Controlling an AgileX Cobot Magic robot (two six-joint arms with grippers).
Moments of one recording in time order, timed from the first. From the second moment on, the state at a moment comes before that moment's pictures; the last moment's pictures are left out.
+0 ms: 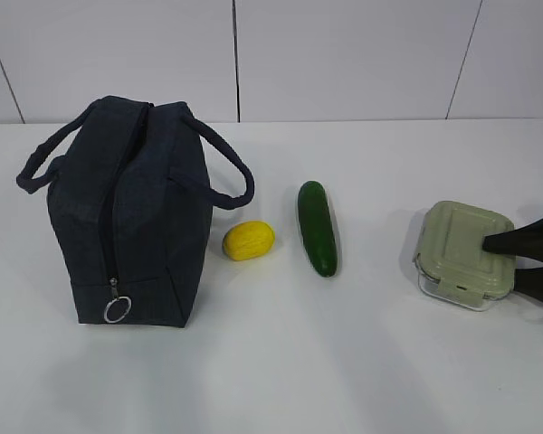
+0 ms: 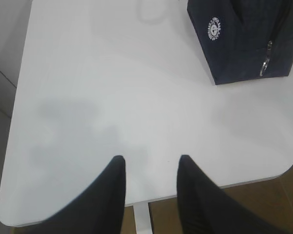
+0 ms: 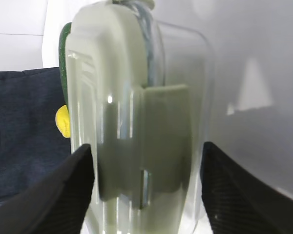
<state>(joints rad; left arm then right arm) -0.07 0.10 -0.51 0.03 1.11 0.08 -0.56 2.17 -0.97 1.44 1.15 -1.24</state>
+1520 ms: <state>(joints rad) -0.07 0.10 -0.51 0.03 1.11 0.08 -0.56 2.17 -0.97 1.44 1.15 -1.24</state>
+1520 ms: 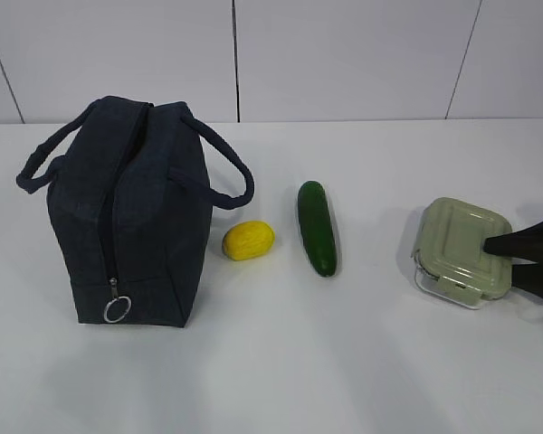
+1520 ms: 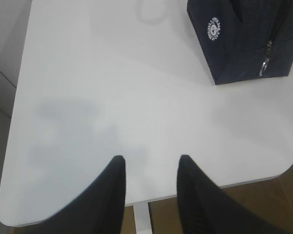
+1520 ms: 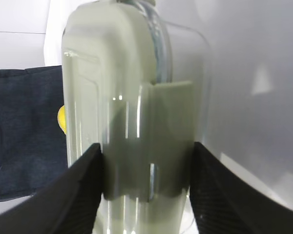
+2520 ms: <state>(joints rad) -0.07 0.10 -0.51 0.03 1.11 0.08 -0.56 2.17 -0.97 1.43 1.16 -1.19</state>
